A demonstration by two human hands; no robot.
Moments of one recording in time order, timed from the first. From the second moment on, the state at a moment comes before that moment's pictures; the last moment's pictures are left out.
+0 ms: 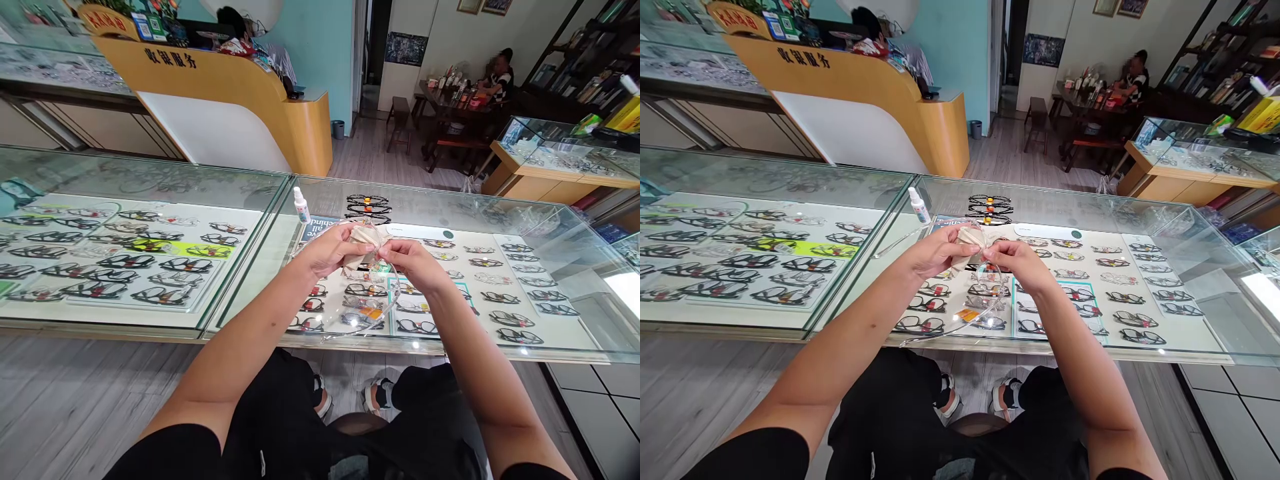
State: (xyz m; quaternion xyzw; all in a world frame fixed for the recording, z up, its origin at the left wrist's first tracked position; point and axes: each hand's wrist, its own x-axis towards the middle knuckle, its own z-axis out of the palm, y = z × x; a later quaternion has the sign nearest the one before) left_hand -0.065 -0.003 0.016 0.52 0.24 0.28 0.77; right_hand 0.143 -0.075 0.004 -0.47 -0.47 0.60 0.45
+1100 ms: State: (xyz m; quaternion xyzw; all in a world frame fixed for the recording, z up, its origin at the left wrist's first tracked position) left_hand -0.061 -0.004 0.009 0.48 0.29 0.30 0.77; right_hand 0.144 -0.072 0.001 -0.47 -0.44 0.61 0.46
